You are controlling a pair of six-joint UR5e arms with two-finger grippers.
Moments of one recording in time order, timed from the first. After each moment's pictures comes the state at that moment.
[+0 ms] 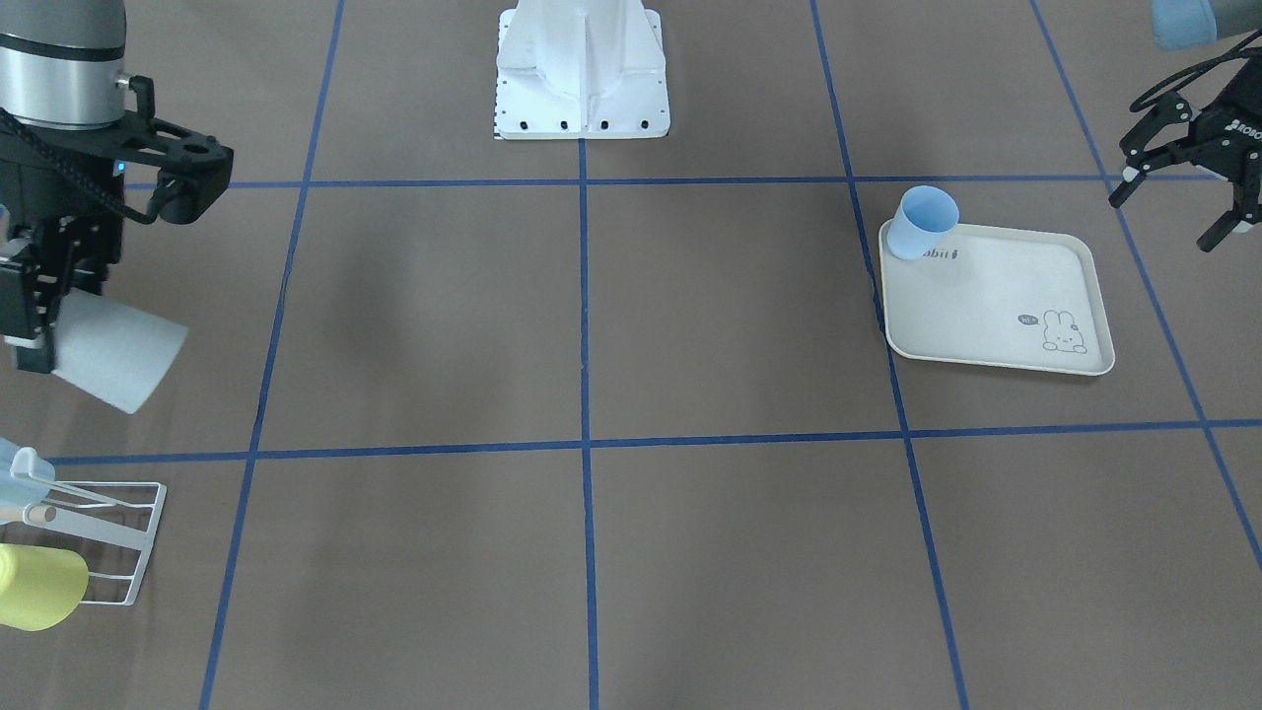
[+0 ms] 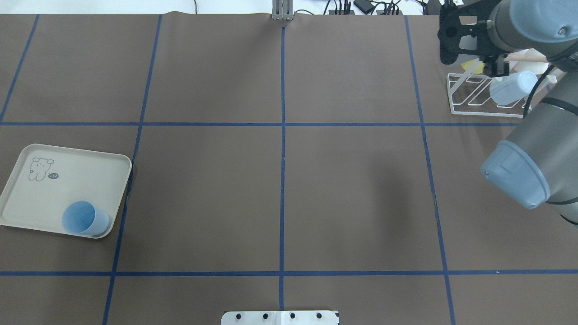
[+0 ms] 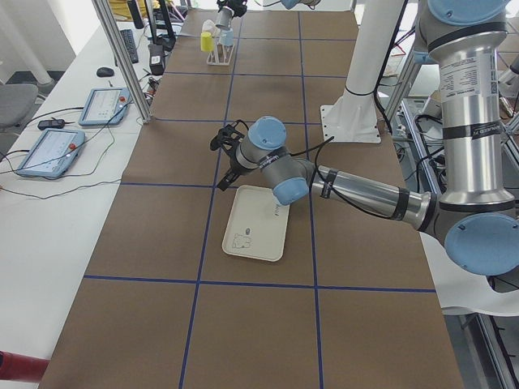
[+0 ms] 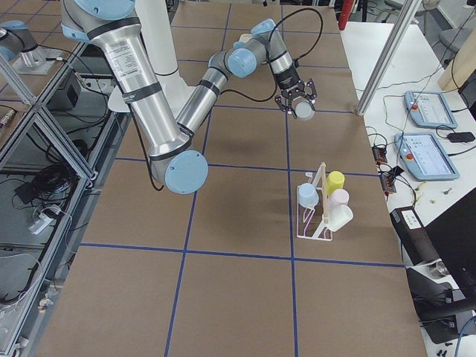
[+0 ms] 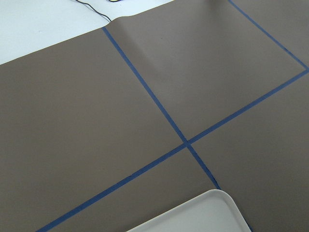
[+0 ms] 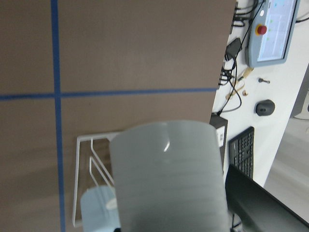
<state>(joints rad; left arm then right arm) -1.27 -1.41 -1.96 -2.33 -2.31 -0.36 0.92 -1.14 2.10 -1.95 1.39 -0.80</state>
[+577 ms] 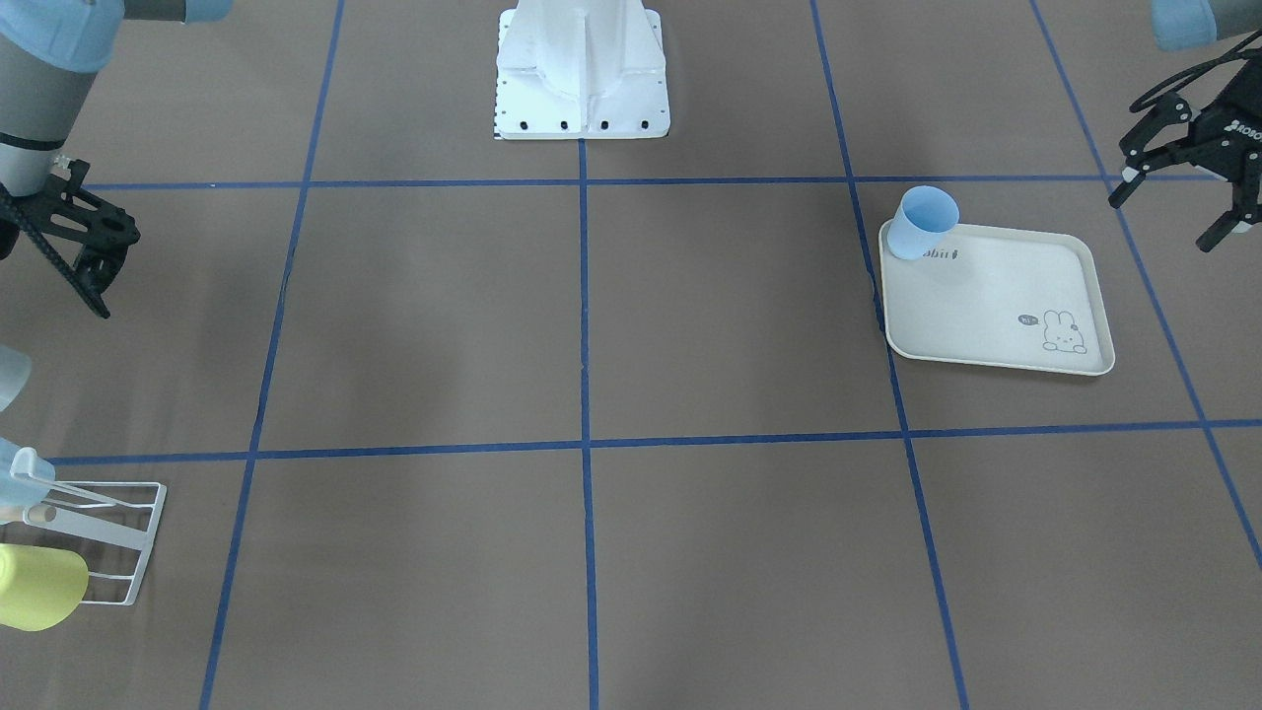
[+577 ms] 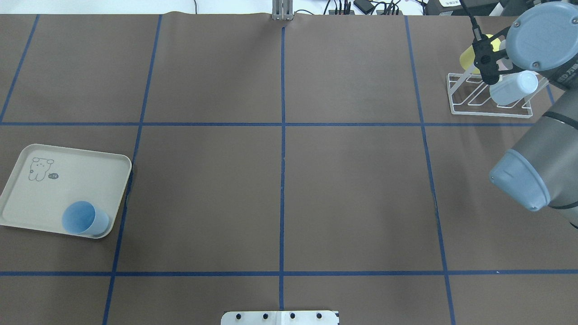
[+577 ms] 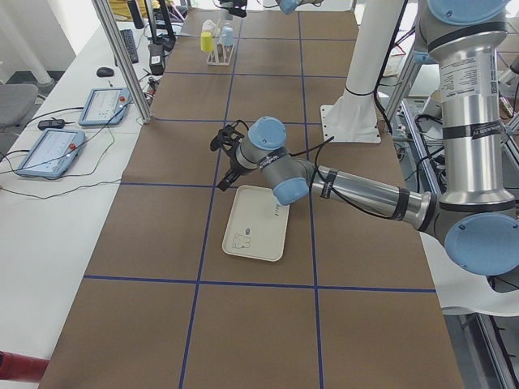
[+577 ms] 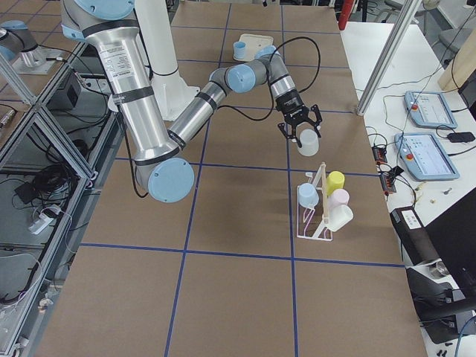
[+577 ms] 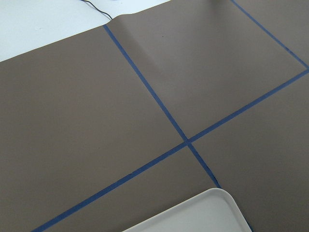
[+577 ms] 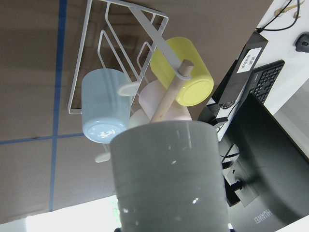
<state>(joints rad) -1.27 -1.41 -1.96 -2.33 -2.32 -0.36 0.92 -1.24 2.03 -1.95 1.20 -0.93</state>
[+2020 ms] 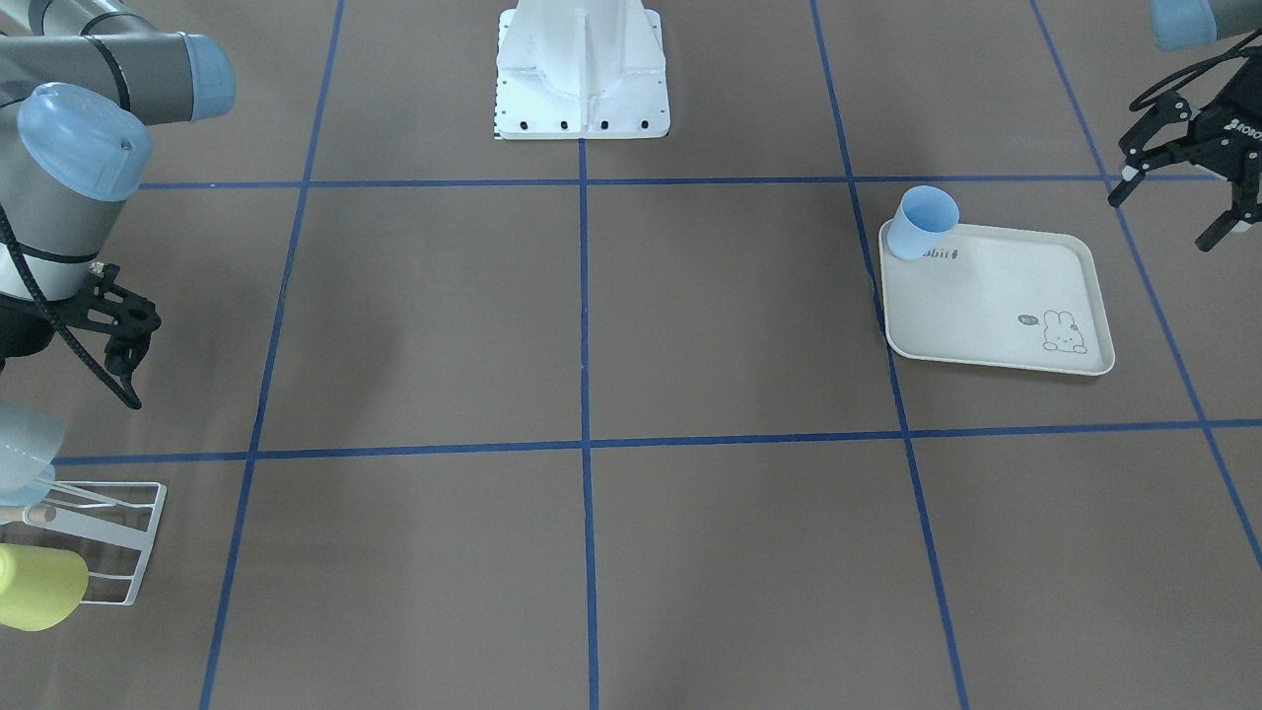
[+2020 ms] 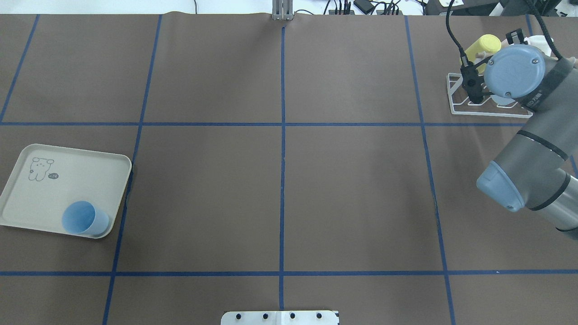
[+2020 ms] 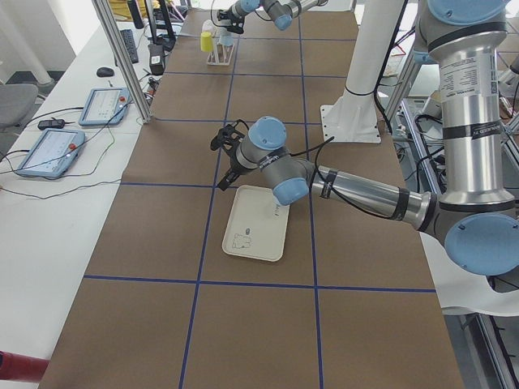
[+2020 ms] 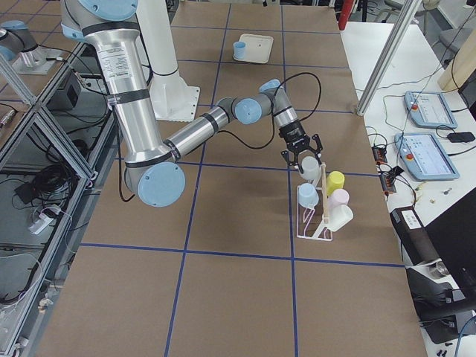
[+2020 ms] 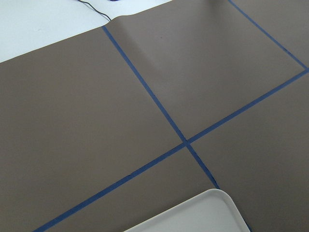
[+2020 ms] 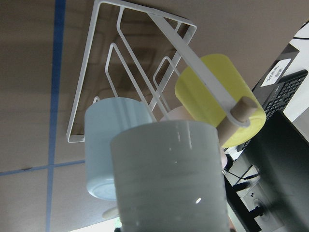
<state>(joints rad) -1.27 -1.41 -1.96 -2.34 -2.32 -0.36 0.88 -1.30 1.85 -1.73 1.19 -0.90</state>
